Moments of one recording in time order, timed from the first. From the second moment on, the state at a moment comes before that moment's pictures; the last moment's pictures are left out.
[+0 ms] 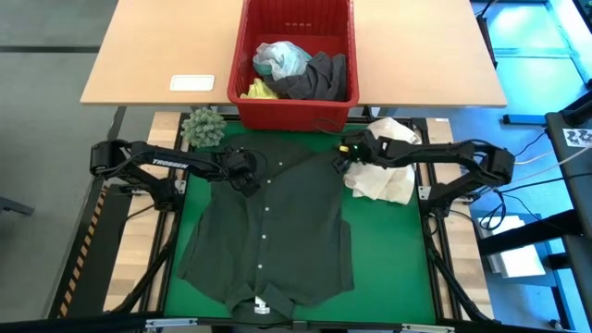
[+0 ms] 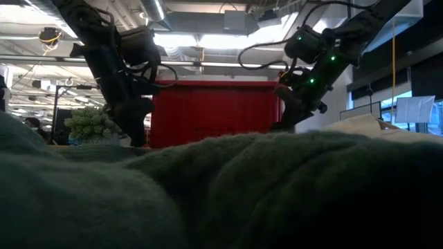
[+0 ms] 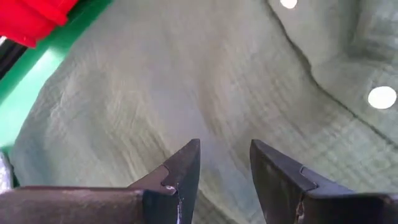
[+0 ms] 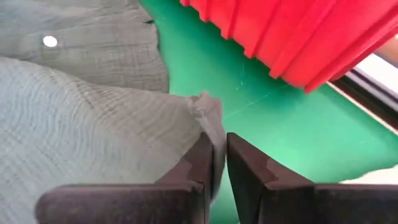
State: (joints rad) left arm 0.26 1.38 0.63 -0.35 -0.40 -0.33; right arm -0.40 1.45 0.76 -0.12 0.25 0.24
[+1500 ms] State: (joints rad) left arm -0.15 1.38 0.74 -0.11 -0.36 -0.31; right arm 0.00 1.24 0.76 -0.22 0.03 0.11
